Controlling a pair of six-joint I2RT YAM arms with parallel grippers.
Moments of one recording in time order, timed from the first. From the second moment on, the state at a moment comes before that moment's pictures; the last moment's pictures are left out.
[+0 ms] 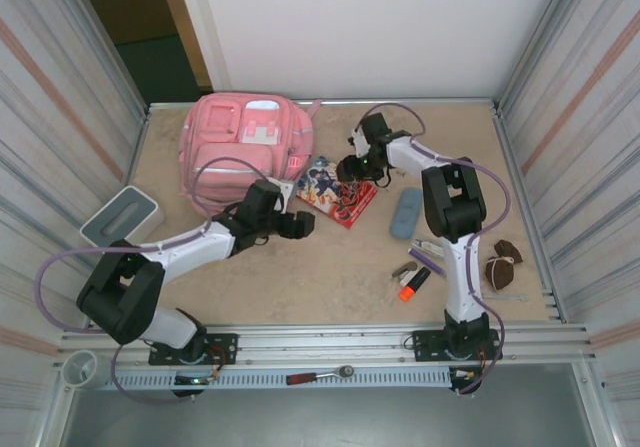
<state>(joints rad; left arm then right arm) -0.63 1.43 0.71 -0.05 0.12 -0.38 0.37 2.19 1.63 -0.61 -0.32 0.18</state>
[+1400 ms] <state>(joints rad) -0.67 1.56 0.69 0.03 0.16 -0.54 0.39 1.71 0.91 -0.19 -0.58 0.60</state>
